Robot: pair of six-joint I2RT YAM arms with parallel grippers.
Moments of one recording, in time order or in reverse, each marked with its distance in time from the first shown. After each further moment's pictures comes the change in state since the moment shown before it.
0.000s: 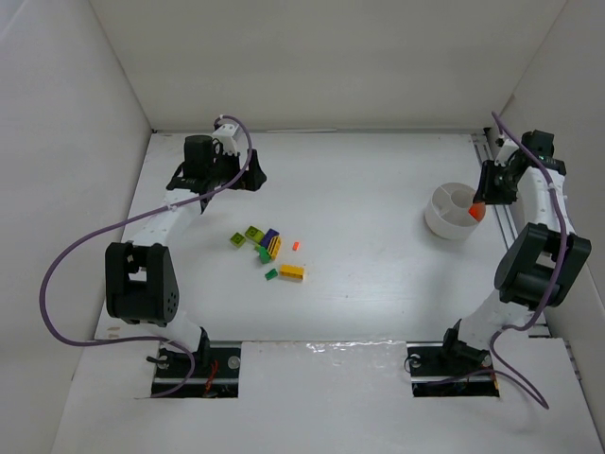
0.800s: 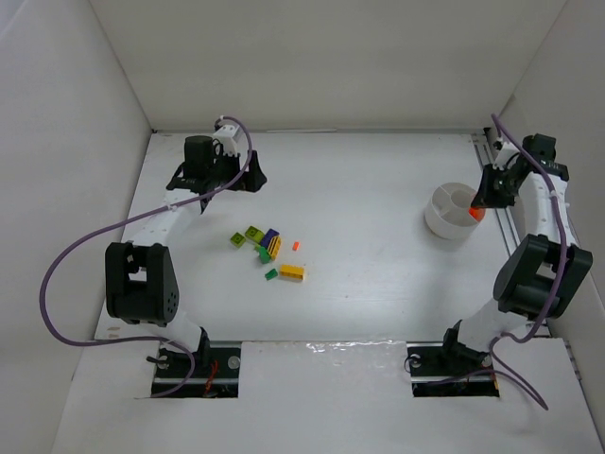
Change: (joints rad) left arm 0.000 0.000 0.000 -0.020 0.007 0.001; right arm 0.000 -0.098 -0.060 -0.057 -0.075 -0.021
